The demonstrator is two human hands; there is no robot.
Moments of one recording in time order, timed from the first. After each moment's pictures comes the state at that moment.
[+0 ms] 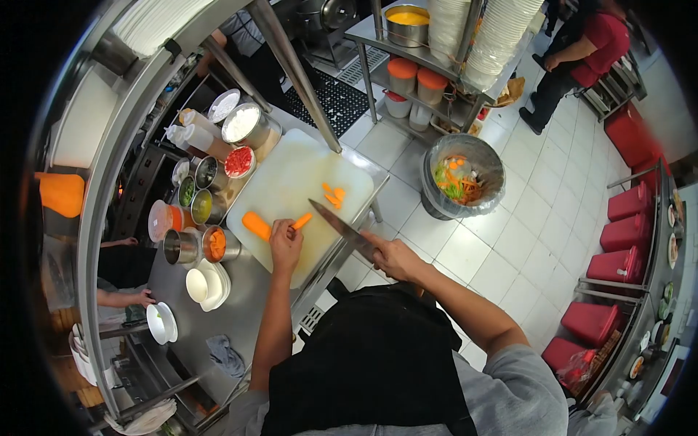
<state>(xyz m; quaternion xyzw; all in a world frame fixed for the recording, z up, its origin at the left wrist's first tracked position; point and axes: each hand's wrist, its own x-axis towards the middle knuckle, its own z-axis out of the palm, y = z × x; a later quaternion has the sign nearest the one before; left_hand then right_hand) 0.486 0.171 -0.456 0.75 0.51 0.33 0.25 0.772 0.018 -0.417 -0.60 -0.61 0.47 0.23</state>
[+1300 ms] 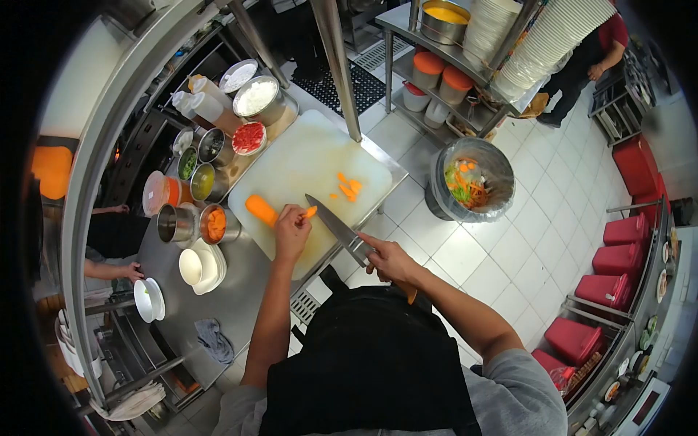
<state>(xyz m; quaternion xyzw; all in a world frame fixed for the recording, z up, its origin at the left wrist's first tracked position) 0.484 0.175 -0.456 0.74 0.49 0.35 0.30 0.742 0.040 -0.413 -0.57 -0.45 0.65 0.22</state>
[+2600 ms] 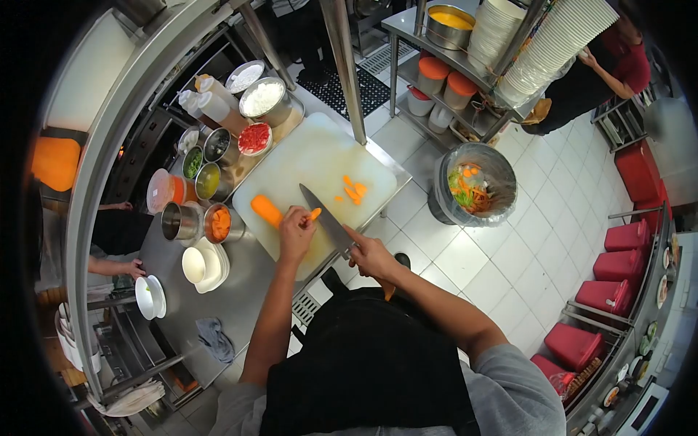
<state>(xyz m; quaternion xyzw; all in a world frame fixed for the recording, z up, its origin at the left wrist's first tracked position) 0.484 0.174 -0.460 0.73 0.50 0.36 0.30 0.699 0.064 -0.427 -0.56 -0.46 0.63 0.28</state>
